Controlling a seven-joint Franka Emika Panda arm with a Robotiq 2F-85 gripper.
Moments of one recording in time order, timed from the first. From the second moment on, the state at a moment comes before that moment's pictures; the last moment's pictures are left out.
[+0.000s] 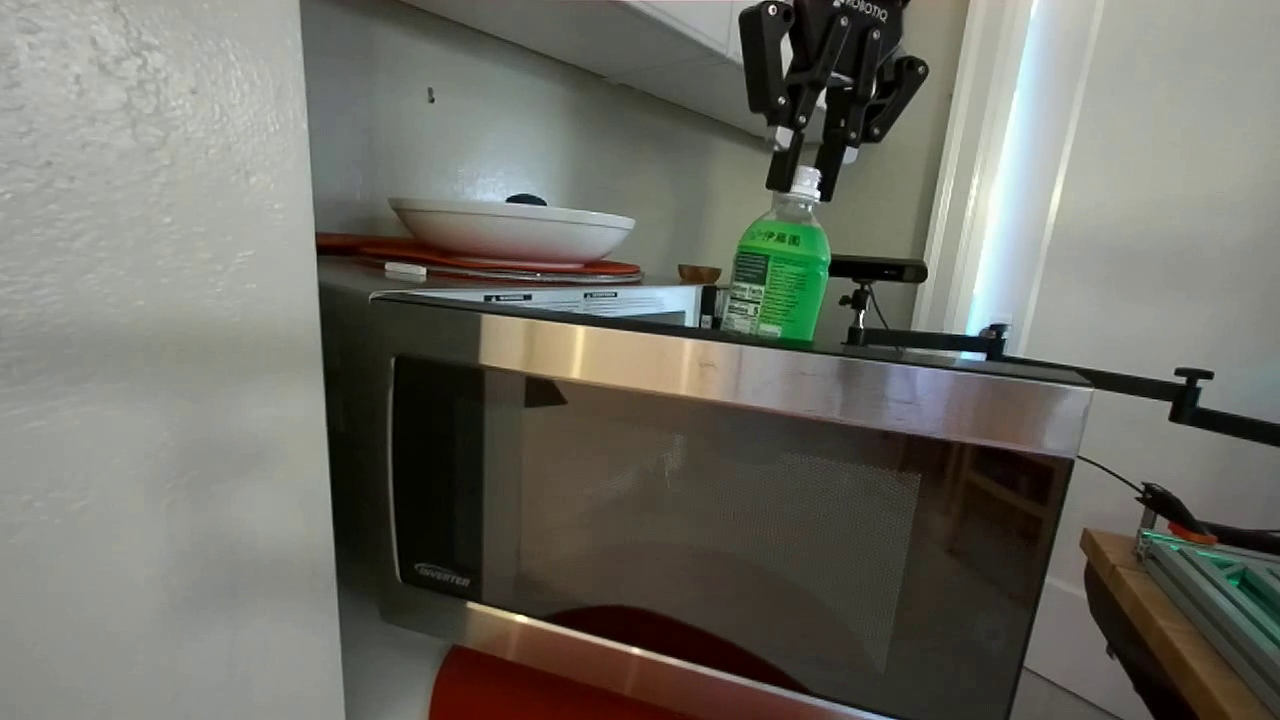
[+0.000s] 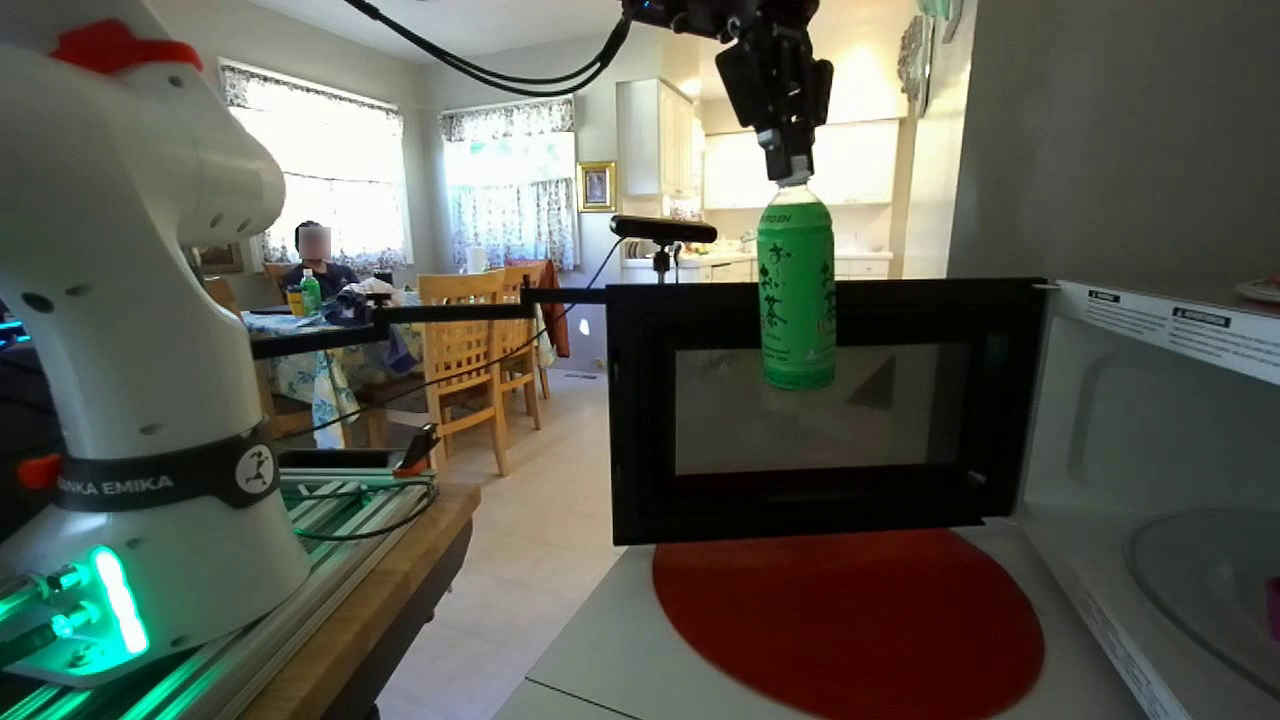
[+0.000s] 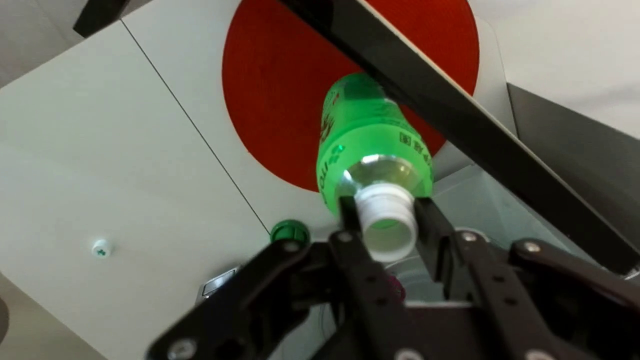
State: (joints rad) arm 0.07 -0.31 0.16 -2.24 -0.05 2.09 1.08
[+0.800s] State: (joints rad) arm 0.12 -0.25 0.21 -2.24 -0.04 2.24 1.02
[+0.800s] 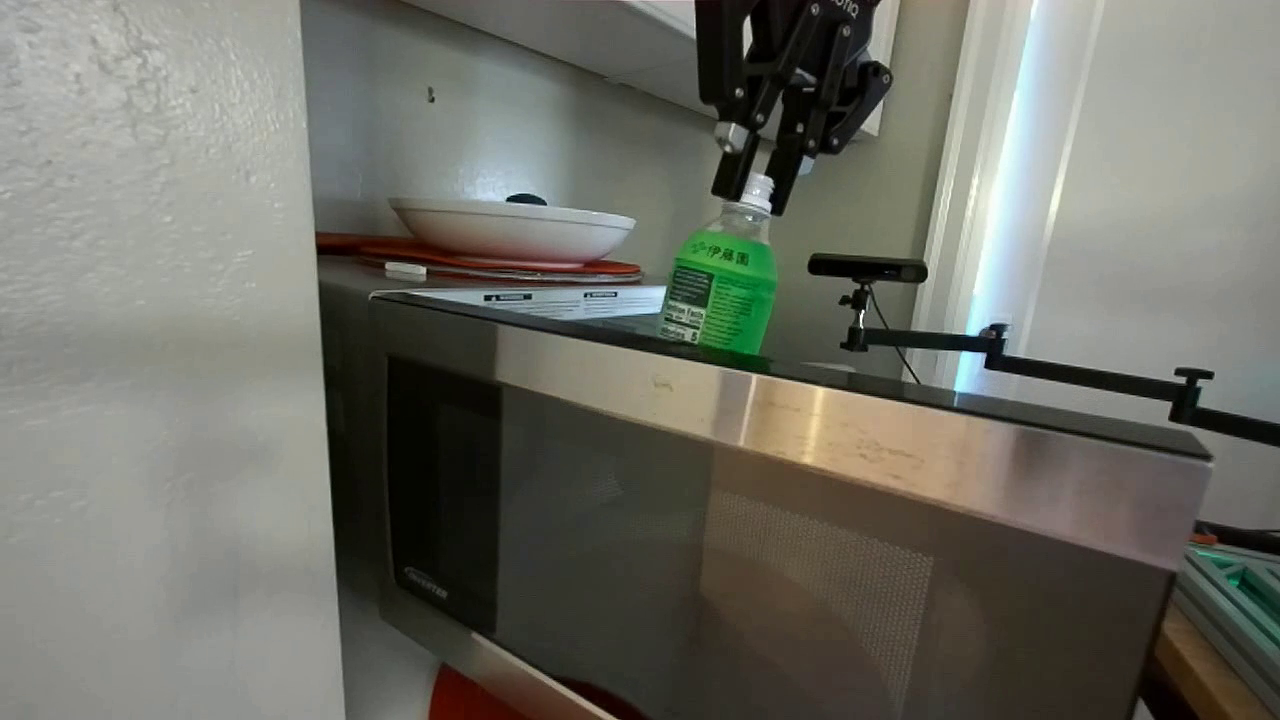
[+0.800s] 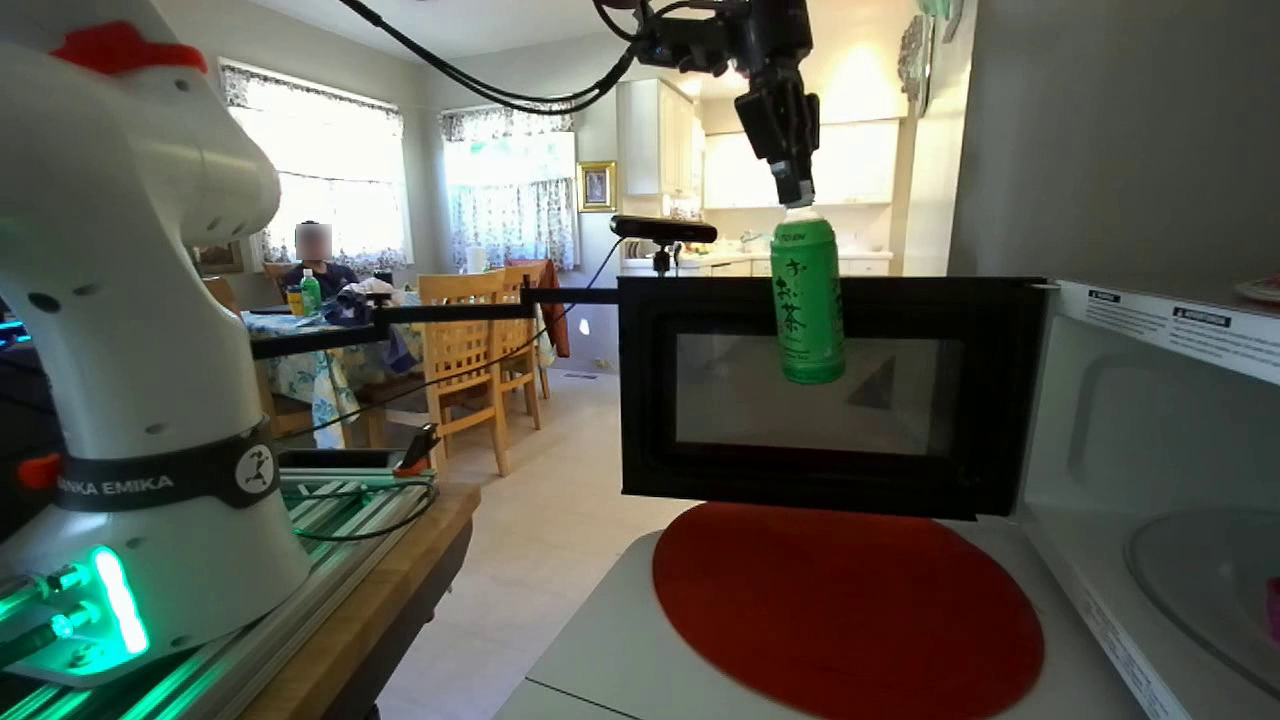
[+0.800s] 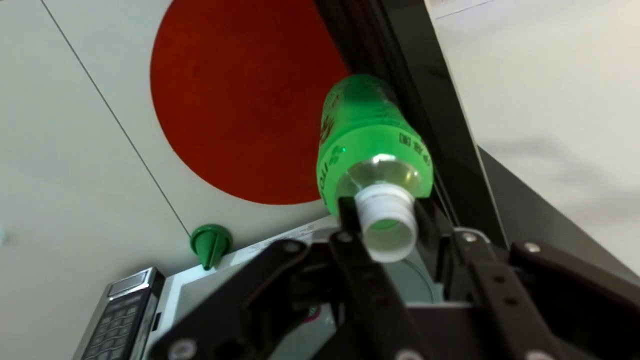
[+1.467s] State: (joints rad) arm 0.09 -0.23 0.20 -2.26 -0.07 2.16 0.99
